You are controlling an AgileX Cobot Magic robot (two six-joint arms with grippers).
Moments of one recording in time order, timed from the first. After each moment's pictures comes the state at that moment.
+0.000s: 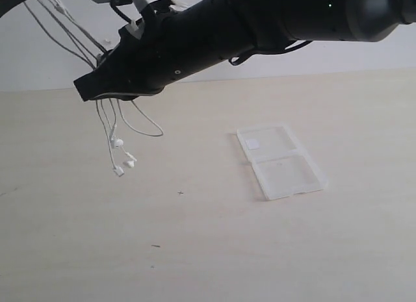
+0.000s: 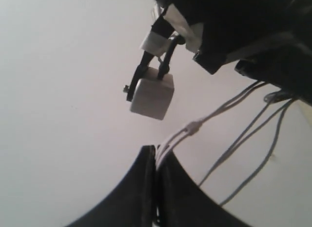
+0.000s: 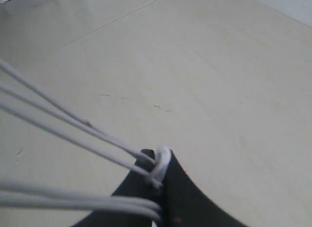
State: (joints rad) left arm -0.52 0.95 -0.91 0.32 0.25 1.57; right arm 0.68 1.87 -1.48 1.08 0.61 -1.02
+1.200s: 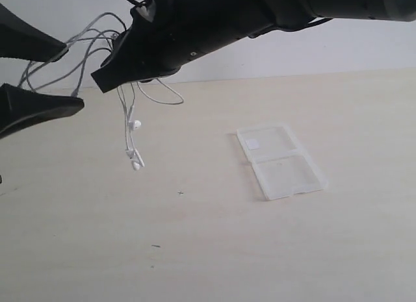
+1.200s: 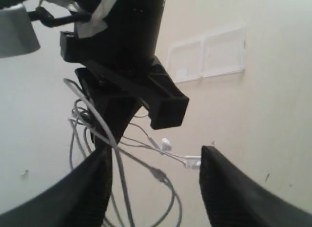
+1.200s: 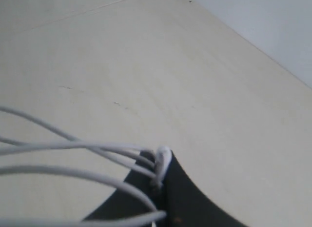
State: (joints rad) left arm -0.52 0.96 -0.91 -0.12 0.58 0.88; right arm 0.68 1.81 -1.48 0.84 0.54 -0.95
